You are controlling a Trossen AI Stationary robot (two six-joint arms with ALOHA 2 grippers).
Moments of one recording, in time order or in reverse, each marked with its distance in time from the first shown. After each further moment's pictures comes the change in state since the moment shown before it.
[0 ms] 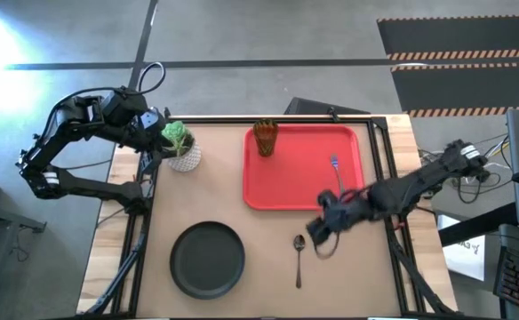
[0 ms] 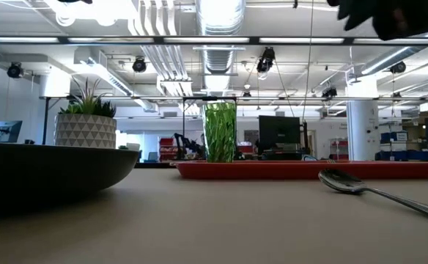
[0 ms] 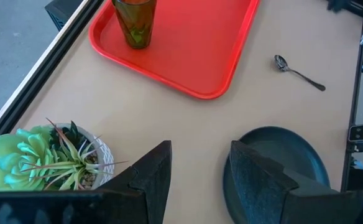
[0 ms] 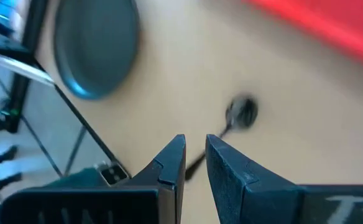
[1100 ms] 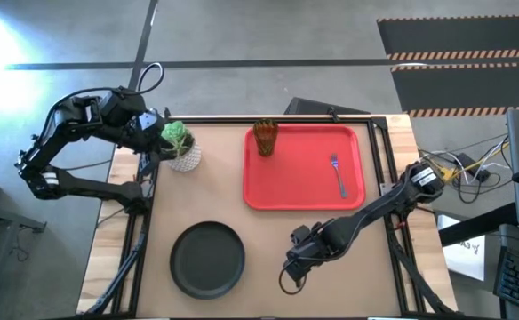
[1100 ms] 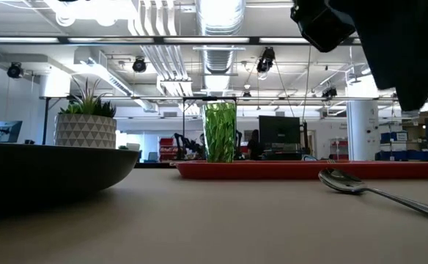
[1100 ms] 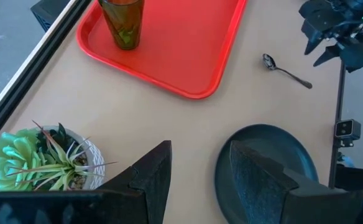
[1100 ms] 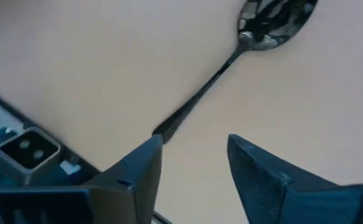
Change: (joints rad) left arm 0.000 -0.008 0.000 0.000 0.042 0.009; right arm 0.073 0.475 0.234 -0.081 -0.224 0.069
